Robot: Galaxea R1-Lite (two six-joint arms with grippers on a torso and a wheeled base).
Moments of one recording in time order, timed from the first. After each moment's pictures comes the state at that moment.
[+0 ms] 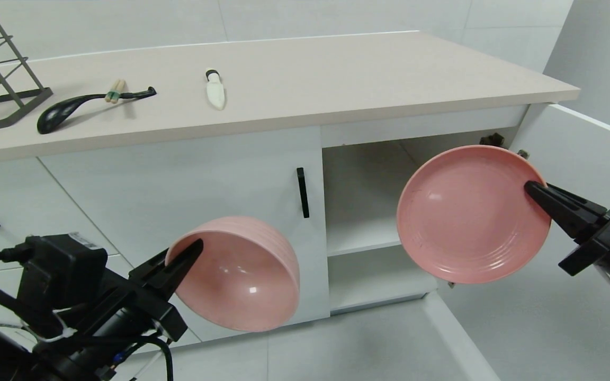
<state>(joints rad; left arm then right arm) -0.53 1.49 -0.05 -1.57 0.13 0.17 0.27 1.45 -0.21 -1.57 0.27 -0.07</state>
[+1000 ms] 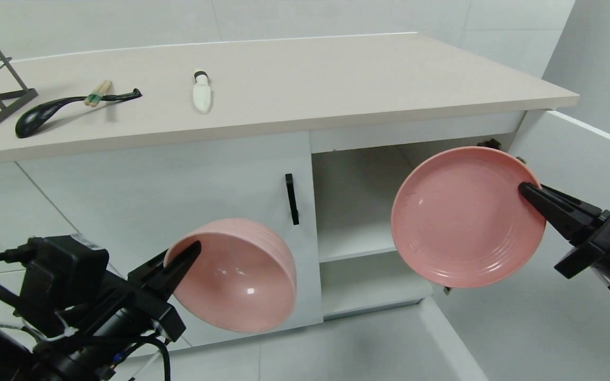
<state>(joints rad) -0.53 1.49 -0.04 -1.57 0.13 0.17 0.27 1.45 -0.21 -1.57 0.27 -0.07</state>
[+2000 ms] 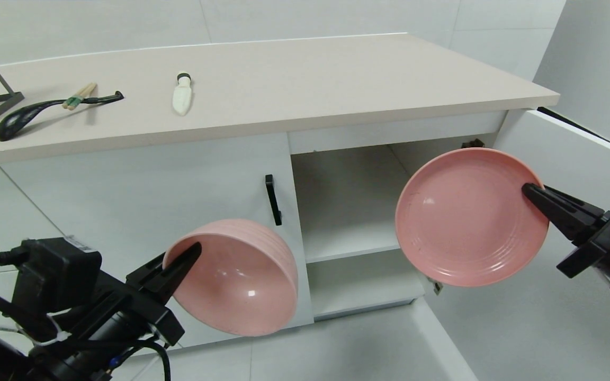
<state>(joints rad) -0.53 1.48 -0.03 -1.57 0.11 0.14 0.27 1.46 -0.21 -1.57 0.27 -0.07</state>
